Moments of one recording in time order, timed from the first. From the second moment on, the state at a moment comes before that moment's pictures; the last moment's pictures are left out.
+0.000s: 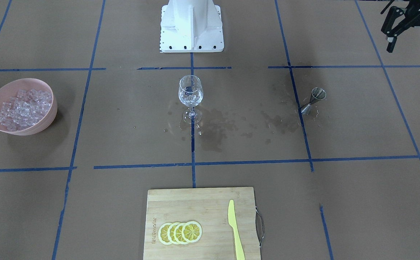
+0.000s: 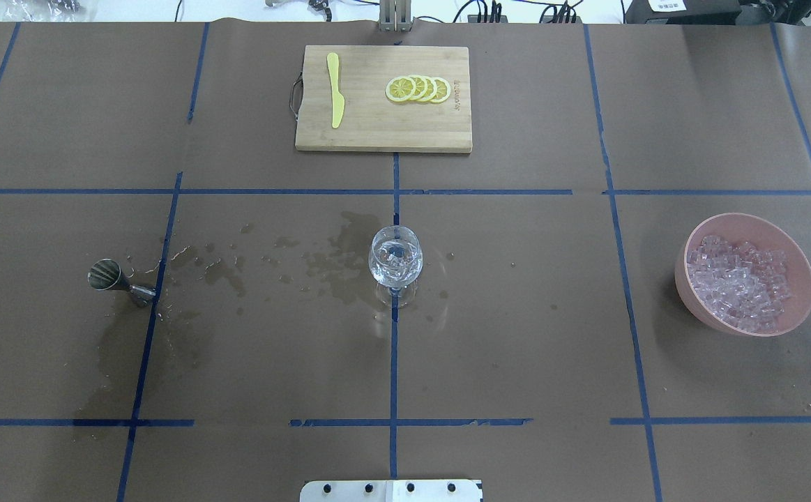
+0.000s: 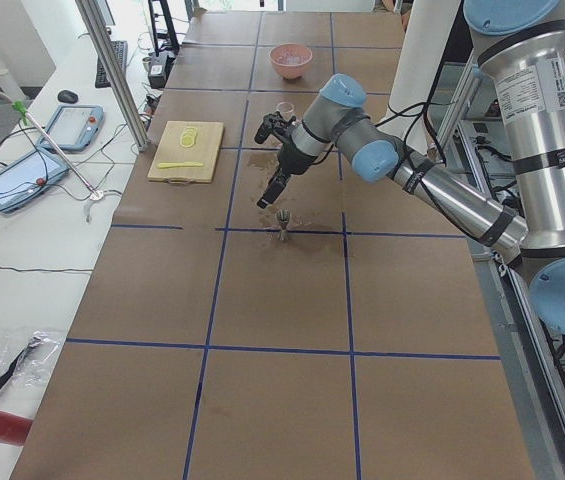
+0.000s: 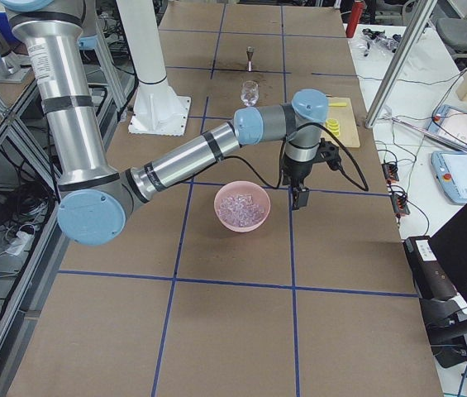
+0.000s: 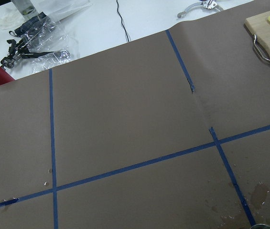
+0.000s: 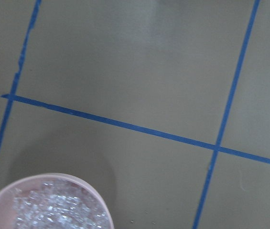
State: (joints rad) left arm -1.08 -1.28 -2.42 -1.86 -1.82 -0.56; right arm 1.46 -1.37 1.83 -1.93 2.25 -0.09
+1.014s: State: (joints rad) left arm -1.08 -1.29 -2.40 -1.85 -1.85 -0.55; right arm 1.62 -1.50 1.69 -1.92 2.24 -0.29
